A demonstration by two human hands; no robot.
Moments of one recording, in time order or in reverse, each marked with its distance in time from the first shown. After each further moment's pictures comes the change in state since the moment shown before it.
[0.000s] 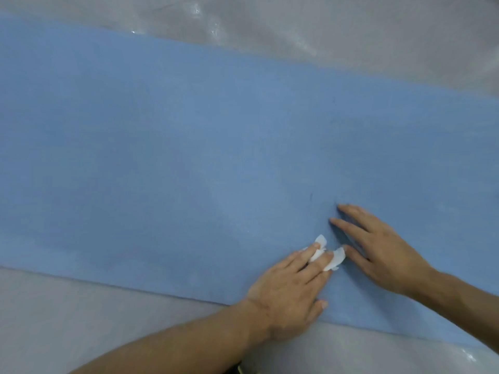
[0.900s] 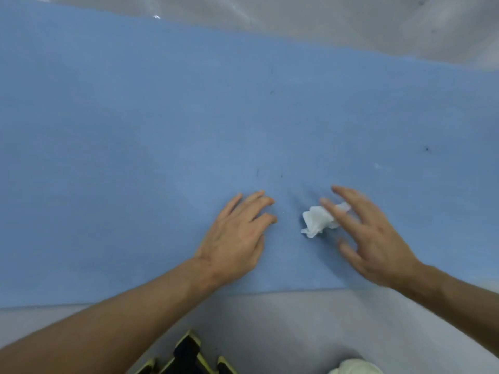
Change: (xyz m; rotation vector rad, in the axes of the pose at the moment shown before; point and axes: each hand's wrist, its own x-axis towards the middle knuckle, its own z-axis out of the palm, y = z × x) left_hand 0.030 -0.034 -0.014 -0.130 0.212 -0.080; right_hand -0.084 0.005 -0.013 -0.049 0.187 0.122
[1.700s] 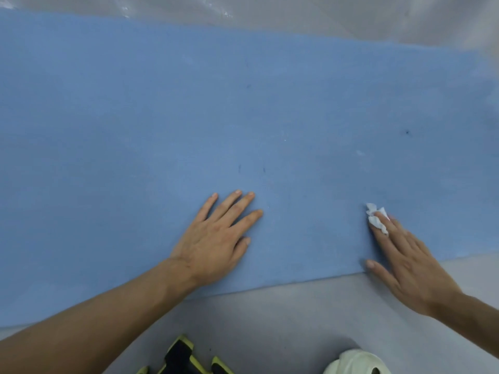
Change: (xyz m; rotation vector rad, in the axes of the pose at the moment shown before) left_hand -0.009 -0.013 0.005 0.277 -0.147 0.050; right_hand -0.113 0.054 0.008 -0.200 -0.231 0.305
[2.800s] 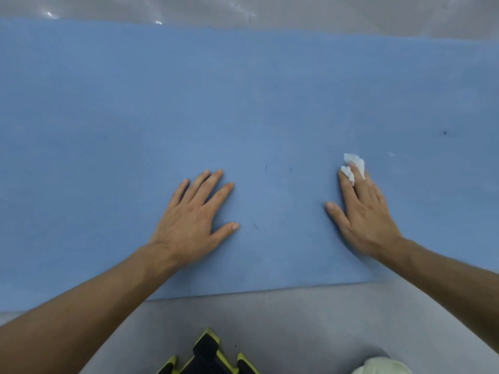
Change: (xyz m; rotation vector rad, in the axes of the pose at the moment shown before) left_hand -0.031 -0.067 -0.021 -0.054 -0.018 -0.281; right_hand 0.128 -0.092 -0.002 0.214 0.208 0.030
